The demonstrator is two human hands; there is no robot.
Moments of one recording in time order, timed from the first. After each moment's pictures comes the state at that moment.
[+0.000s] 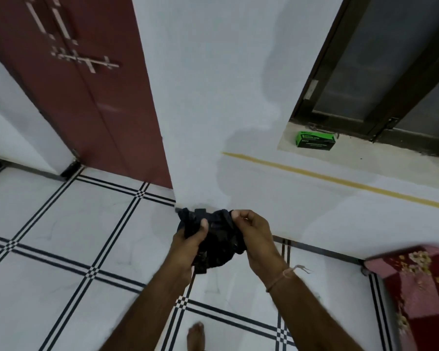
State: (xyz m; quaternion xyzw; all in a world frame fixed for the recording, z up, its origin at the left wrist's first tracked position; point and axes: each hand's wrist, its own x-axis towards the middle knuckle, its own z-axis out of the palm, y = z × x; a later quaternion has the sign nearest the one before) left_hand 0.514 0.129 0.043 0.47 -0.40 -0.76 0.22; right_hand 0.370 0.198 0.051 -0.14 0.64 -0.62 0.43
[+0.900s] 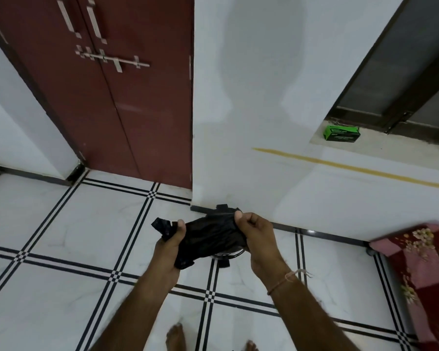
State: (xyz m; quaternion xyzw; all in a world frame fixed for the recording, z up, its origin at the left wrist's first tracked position) left_hand 0.721 0.014 0.019 0.51 -0.32 -0.77 0.22; right_hand 0.562 0.117 0.054 -0.12 0.66 -0.63 0.39
